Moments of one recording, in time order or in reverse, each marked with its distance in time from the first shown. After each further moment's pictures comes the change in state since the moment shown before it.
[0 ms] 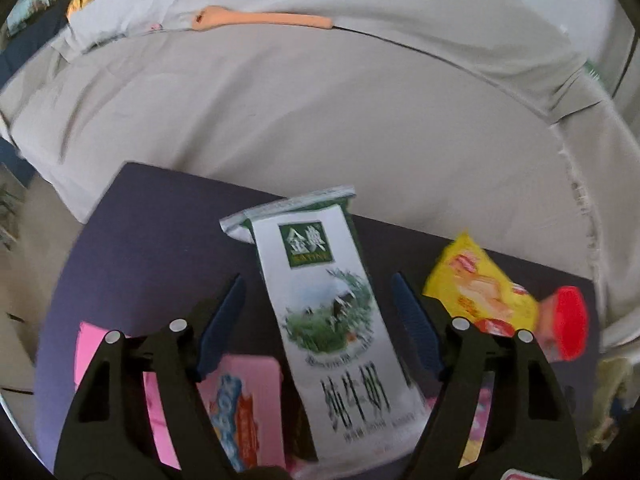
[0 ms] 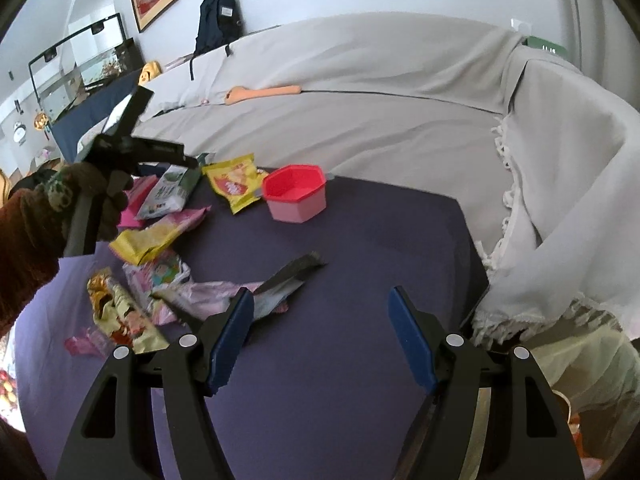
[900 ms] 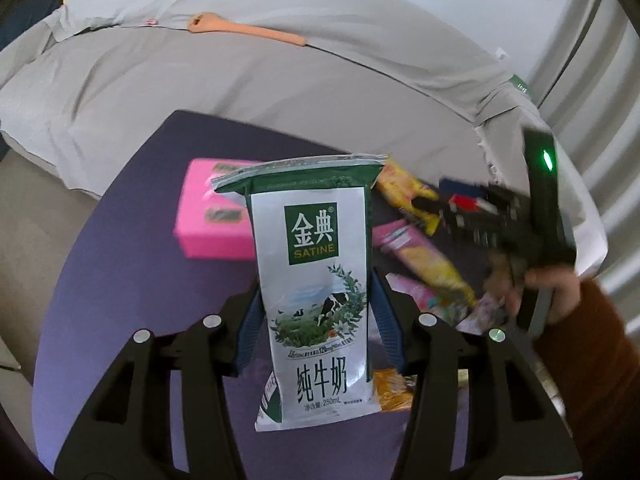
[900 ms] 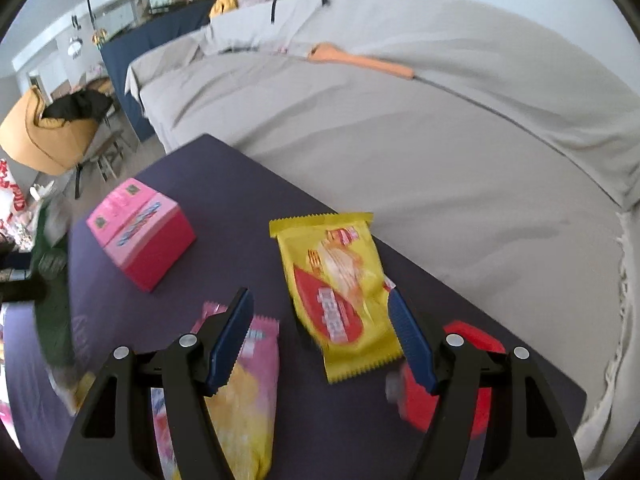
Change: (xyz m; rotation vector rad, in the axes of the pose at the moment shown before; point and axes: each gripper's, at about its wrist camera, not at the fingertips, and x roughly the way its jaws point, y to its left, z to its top) left arm -0.138 0.067 -0.119 -0.026 -0.064 -0.241; right arm 0.165 0.118 0.131 -0.293 0.180 0.152
